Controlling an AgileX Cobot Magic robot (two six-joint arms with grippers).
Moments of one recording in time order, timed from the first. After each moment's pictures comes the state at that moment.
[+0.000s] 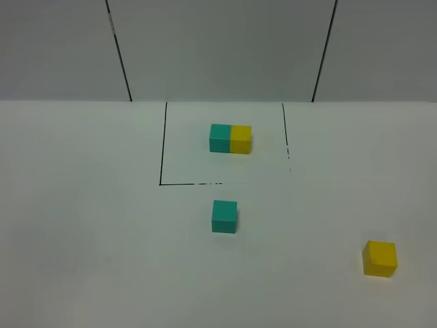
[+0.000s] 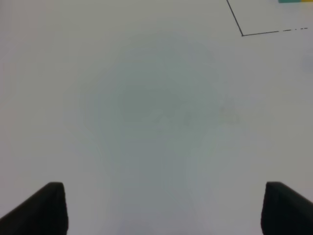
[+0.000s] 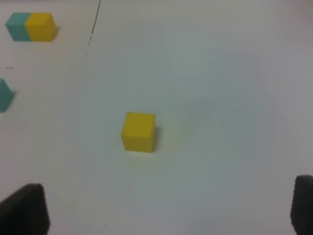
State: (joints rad) left arm 0.08 -0.01 -0.51 -0.15 1.07 0.18; right arm -0.02 -0.01 -0.50 0.06 1.06 0.00
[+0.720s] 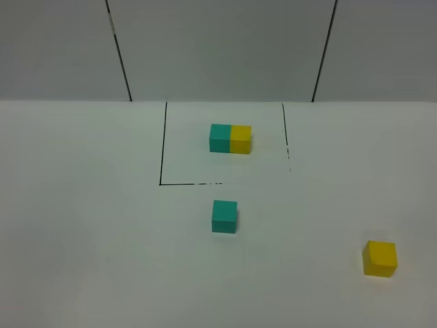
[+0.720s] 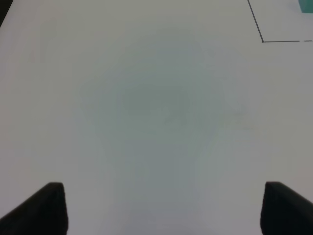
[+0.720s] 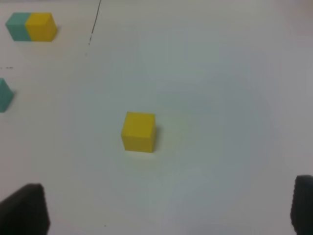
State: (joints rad) left arm 0.08 -0.01 -0.51 -0.10 1.07 0.08; right arm -0.02 -0.01 -0.50 0.06 1.06 0.00
